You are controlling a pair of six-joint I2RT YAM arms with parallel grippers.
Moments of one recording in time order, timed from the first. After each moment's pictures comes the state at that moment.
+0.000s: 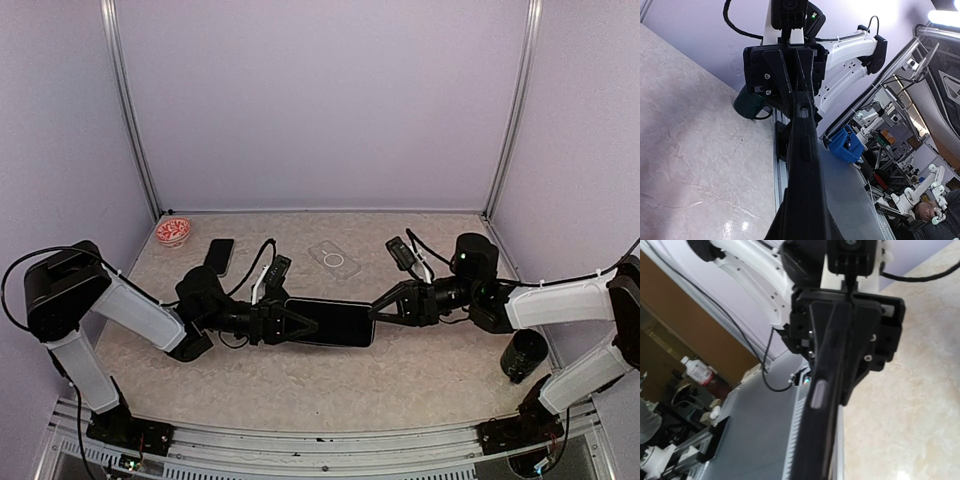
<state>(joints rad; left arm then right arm) -0.83 1.71 0.55 1.28 0.87 -0.78 0.66 1.39 0.59 0.70 -1.13 0.58</state>
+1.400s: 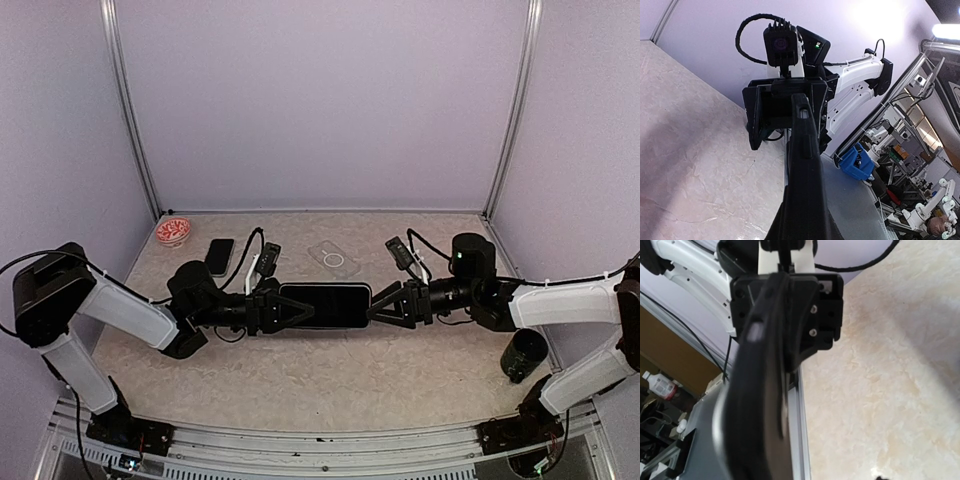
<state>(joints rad) -0.82 1.64 0.54 1.25 0.78 -0.75 0.67 1.36 0.60 0.52 -0.98 0.49</state>
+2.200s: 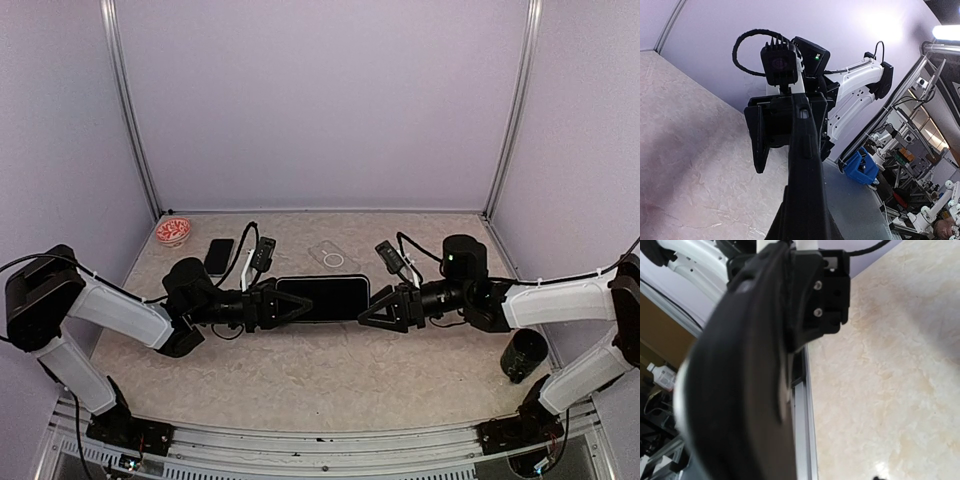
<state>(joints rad) -0.82 1.59 0.54 1.21 0.74 -0.73 0.72 1.39 0.62 0.53 -0.97 0.49</state>
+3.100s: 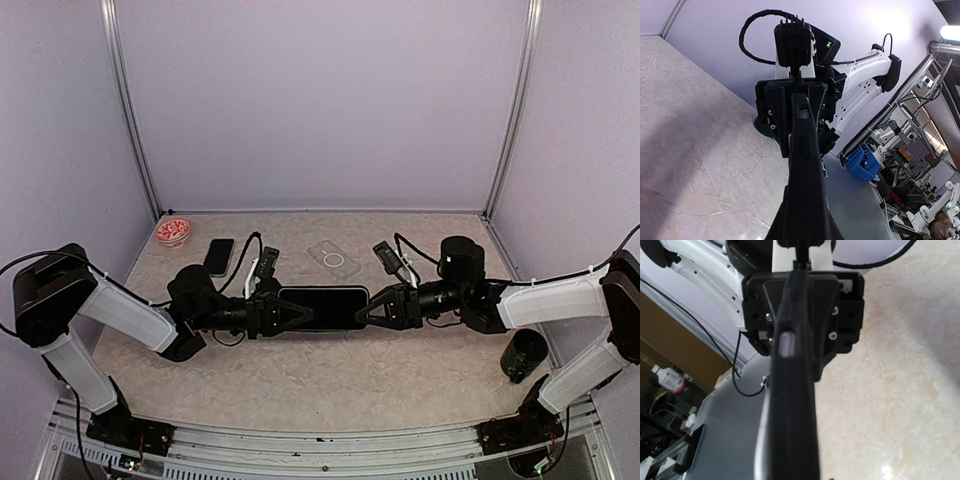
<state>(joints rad) -0.82 1.64 0.51 1.24 0.74 -0.74 0.72 1.44 0.62 0.60 -0.99 0.52</state>
